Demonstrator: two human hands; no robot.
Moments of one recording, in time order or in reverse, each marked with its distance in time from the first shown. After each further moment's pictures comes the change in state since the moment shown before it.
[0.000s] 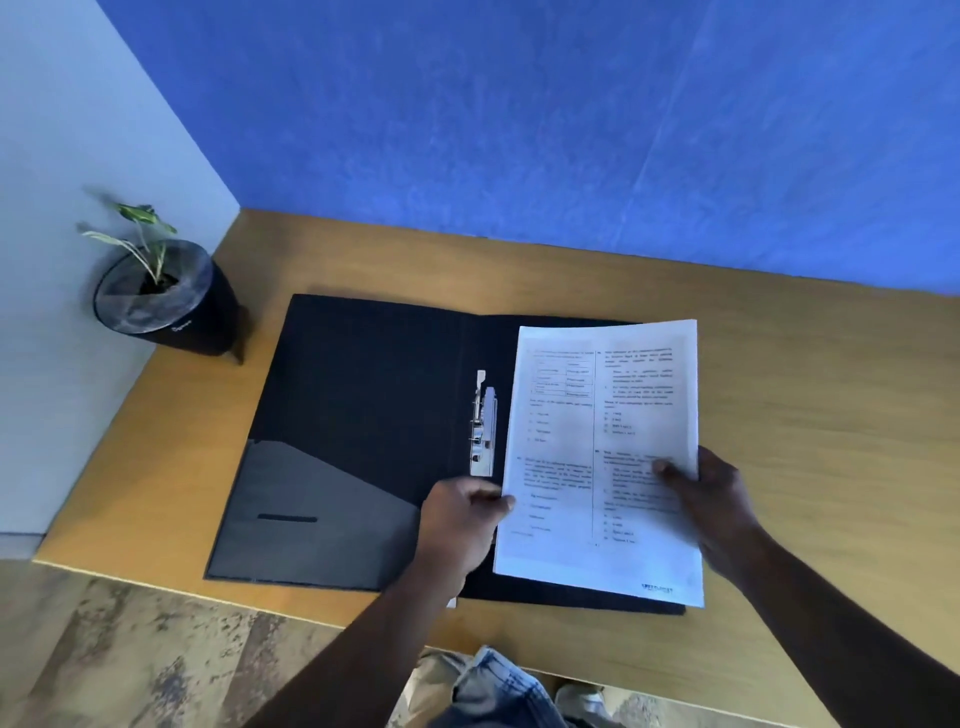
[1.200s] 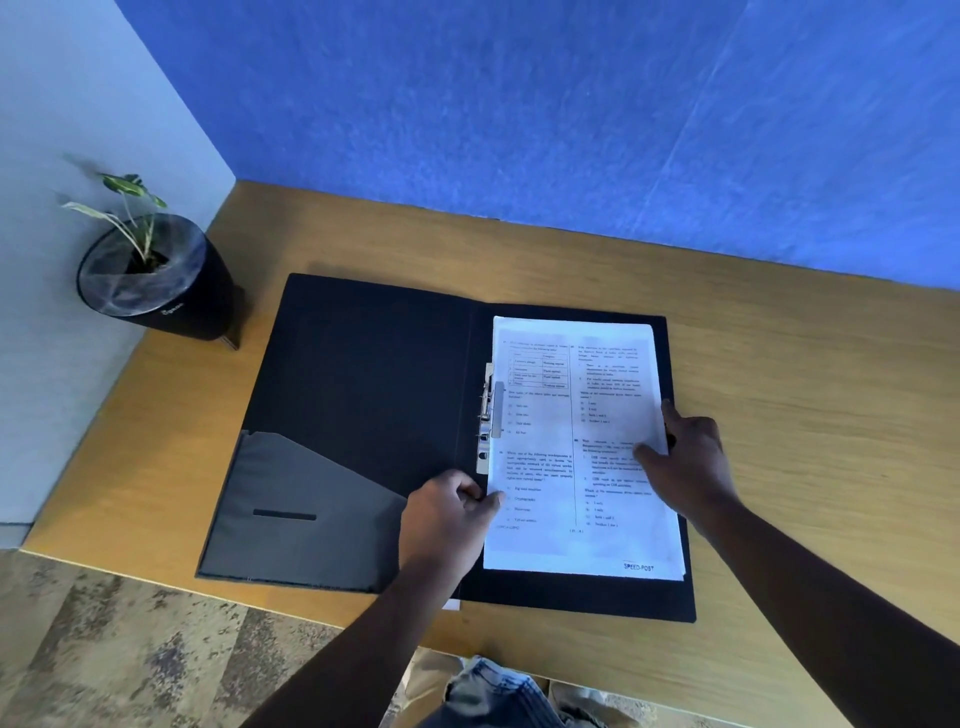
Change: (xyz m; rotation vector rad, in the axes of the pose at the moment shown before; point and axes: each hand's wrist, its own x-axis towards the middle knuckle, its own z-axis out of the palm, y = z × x) left_hand 0.009 -0.014 -0.015 0.363 0.170 0.092; right_hand 0.041 -0.006 0.029 -0.838 0.028 -0.101
